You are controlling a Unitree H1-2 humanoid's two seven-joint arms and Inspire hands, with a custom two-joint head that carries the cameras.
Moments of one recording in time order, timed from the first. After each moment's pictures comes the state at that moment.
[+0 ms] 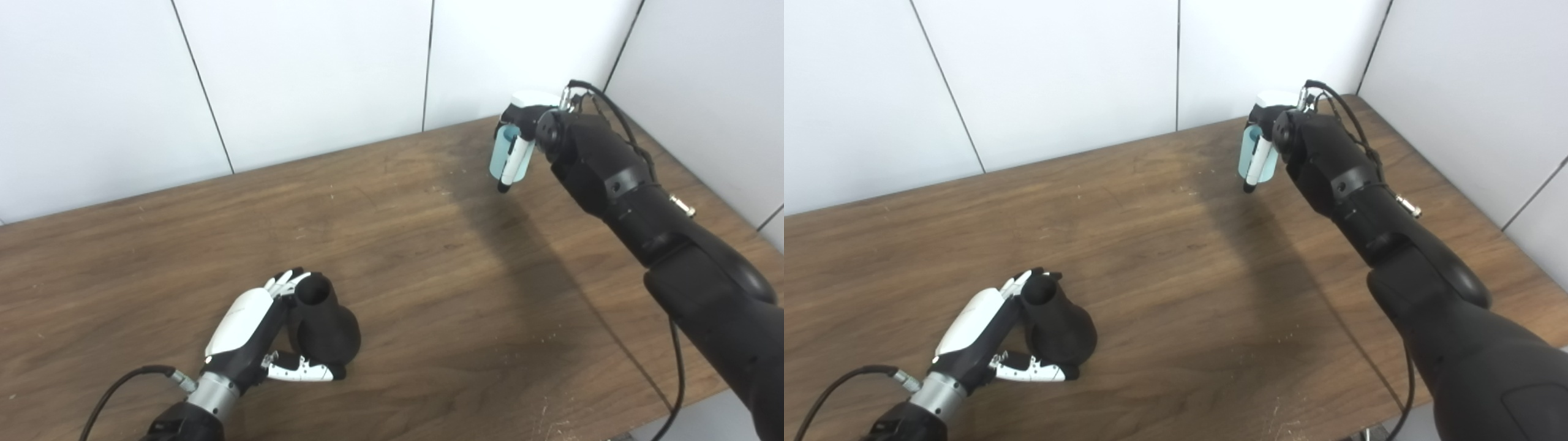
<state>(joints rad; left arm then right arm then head) -0.20 0.31 -0.53 -0.14 0.57 0.15 -0.23 -0.78 -0.62 0.31 0.53 -0.82 0.46 0.47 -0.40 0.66</state>
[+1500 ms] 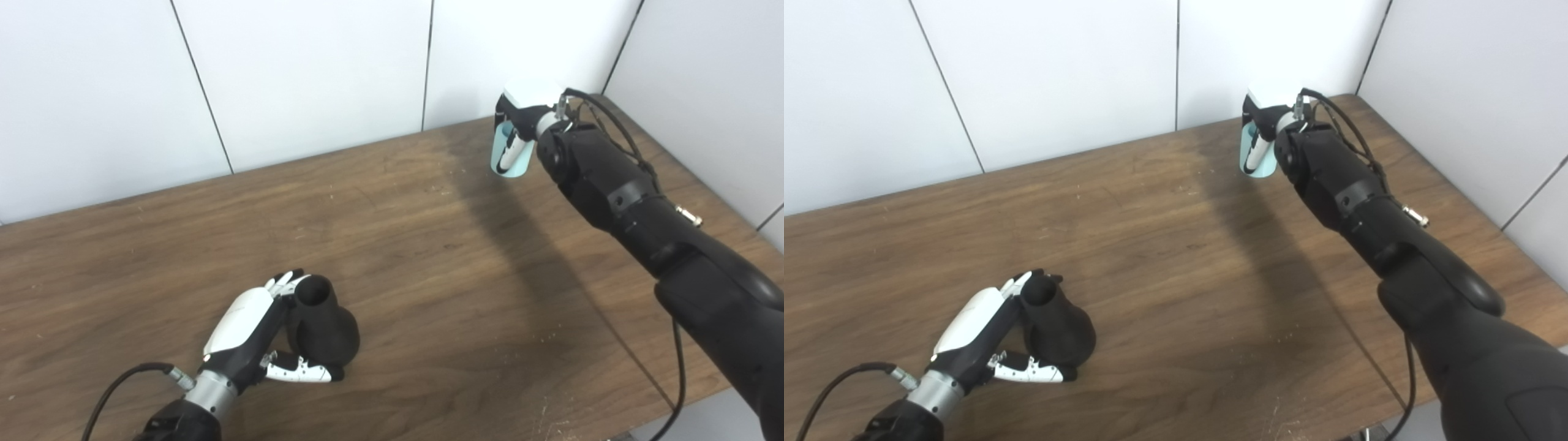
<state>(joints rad) -0.21 0.32 -0.52 -0.17 0.57 0.18 -0.28 -0.73 -0.64 0.36 0.53 -0.84 0.32 0.17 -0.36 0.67</state>
